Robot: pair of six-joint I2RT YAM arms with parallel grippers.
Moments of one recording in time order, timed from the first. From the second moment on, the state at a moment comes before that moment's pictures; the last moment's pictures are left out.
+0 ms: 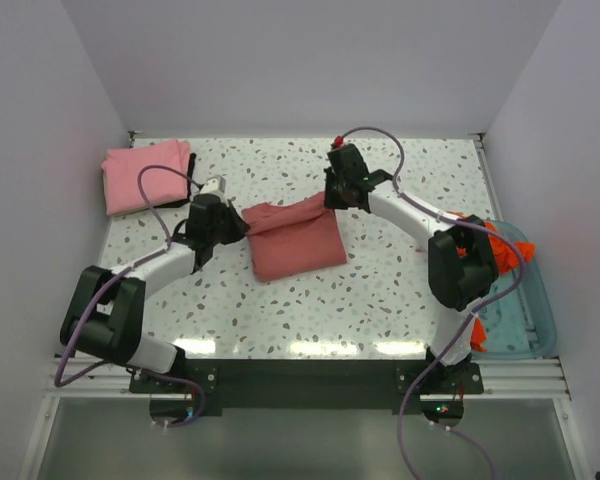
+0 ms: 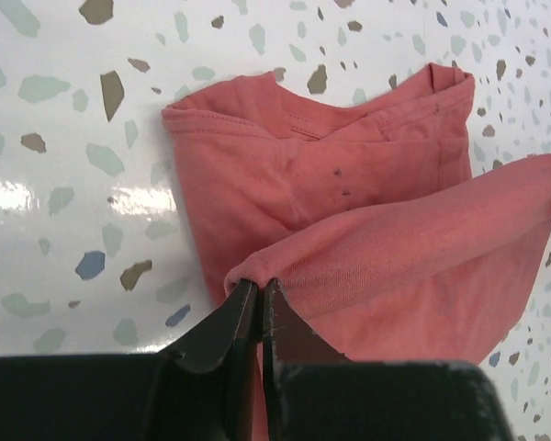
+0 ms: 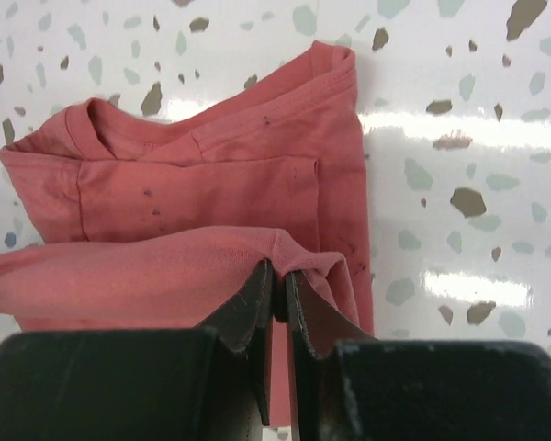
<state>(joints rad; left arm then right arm) -0.31 1.43 0.68 0.16 0.04 -0.56 0.52 1.87 1.49 -0.46 0.11 0.50</state>
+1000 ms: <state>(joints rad) -0.21 1.41 0.57 0.40 0.27 -0.49 0.48 1.83 1.37 -0.20 -0.19 0.48</state>
